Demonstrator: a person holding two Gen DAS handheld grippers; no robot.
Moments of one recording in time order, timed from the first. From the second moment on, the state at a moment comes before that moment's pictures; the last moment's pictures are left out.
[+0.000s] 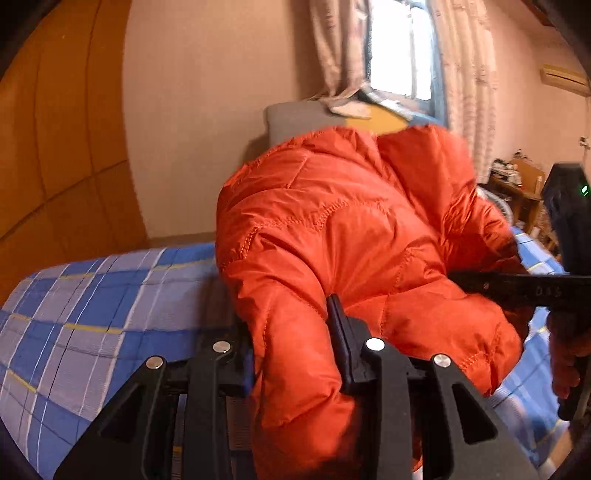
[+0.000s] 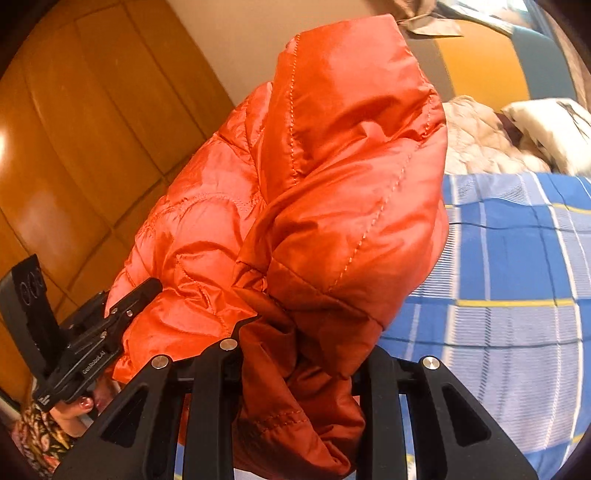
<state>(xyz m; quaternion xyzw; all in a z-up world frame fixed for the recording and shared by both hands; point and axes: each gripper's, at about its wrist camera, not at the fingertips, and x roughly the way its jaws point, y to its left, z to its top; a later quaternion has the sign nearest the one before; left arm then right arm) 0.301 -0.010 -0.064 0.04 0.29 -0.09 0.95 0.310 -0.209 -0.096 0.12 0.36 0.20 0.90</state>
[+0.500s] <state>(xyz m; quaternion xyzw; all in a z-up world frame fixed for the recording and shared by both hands) 0.302 0.025 -0.112 -0.01 0.34 -0.06 0.94 0.292 -0.232 -0.098 0.18 0.35 0.15 0.91</state>
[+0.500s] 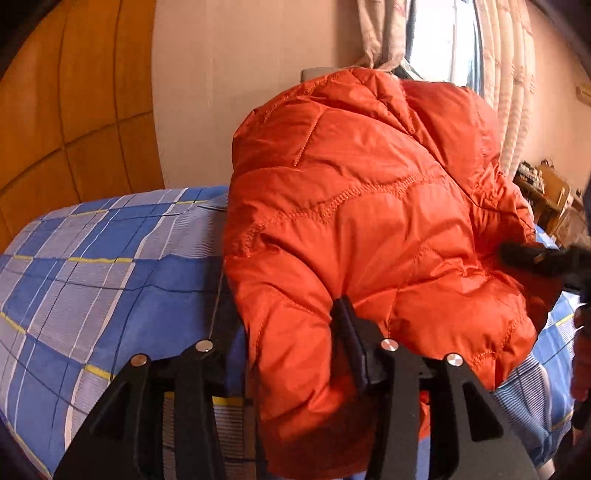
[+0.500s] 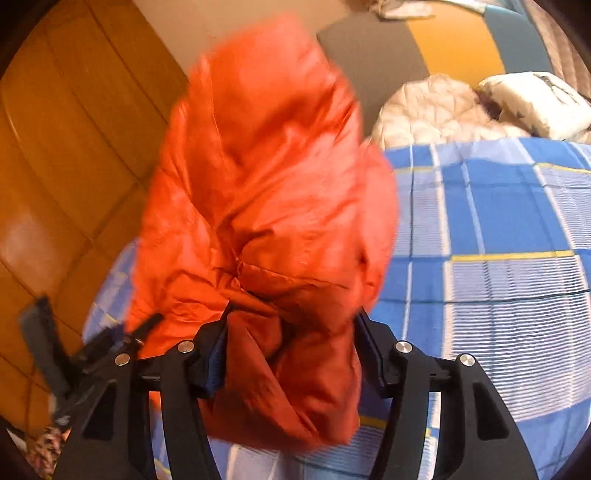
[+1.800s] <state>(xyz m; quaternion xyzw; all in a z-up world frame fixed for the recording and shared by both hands) 0.291 0.002 -0.114 0.04 0.38 0.02 0.92 0.354 -0.206 -0.113 0.01 0.36 0.01 0.93</state>
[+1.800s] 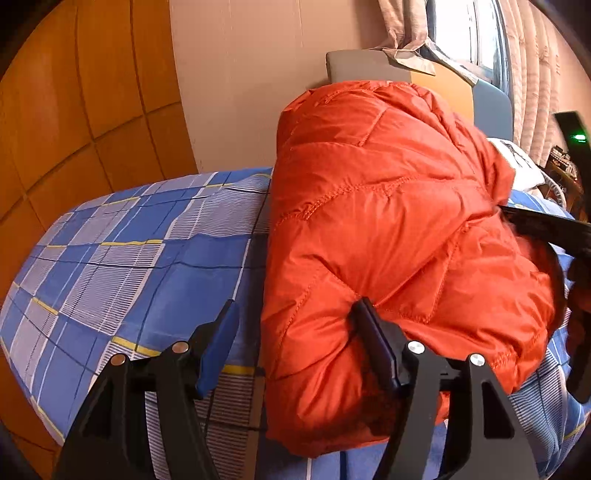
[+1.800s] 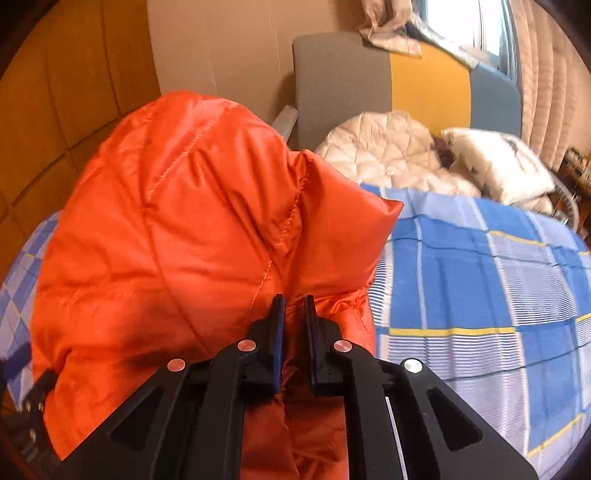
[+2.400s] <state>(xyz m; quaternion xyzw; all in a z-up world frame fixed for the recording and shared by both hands) 0.246 0.006 -0.089 0.04 0.37 0.05 0.93 0.272 -0.237 -0.080 0.10 0.31 0.04 0.94</state>
